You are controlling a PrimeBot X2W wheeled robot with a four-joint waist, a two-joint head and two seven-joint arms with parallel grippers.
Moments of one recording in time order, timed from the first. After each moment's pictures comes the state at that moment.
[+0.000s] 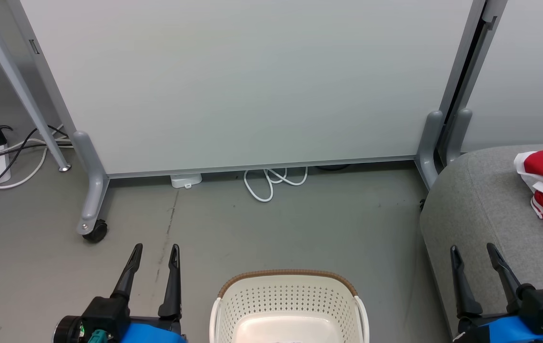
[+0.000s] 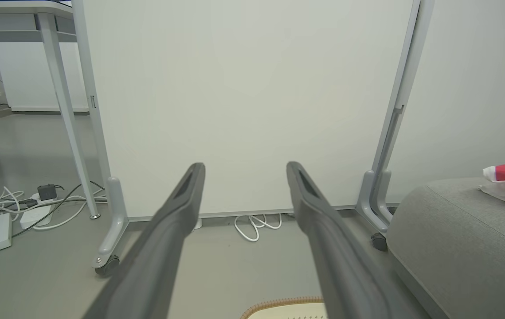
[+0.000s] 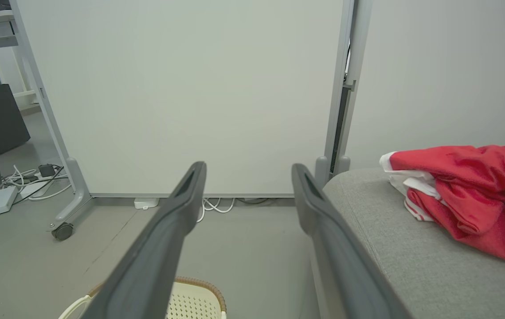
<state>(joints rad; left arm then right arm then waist) 0.02 0.05 -0.10 0.22 -0.15 -0.12 -0.26 0.02 -0.07 -0.09 0.21 0.08 0.13 -0.26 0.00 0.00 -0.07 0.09</state>
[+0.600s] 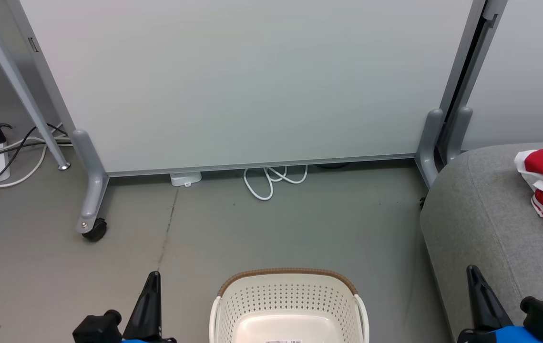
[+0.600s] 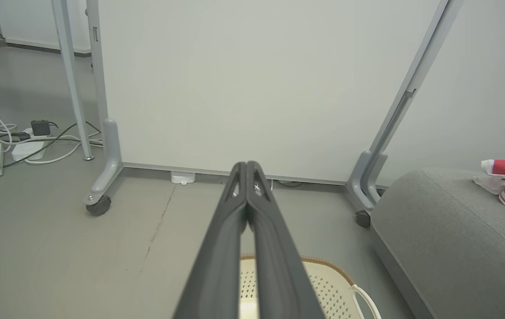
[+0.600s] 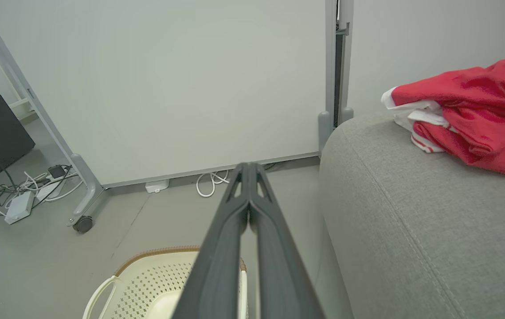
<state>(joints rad) 0.07 0.05 -0.10 0.28 -0.28 -0.12 -0.23 0.04 -0.06 -0.10 0.29 0.21 0.13 -0.22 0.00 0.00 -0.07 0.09</state>
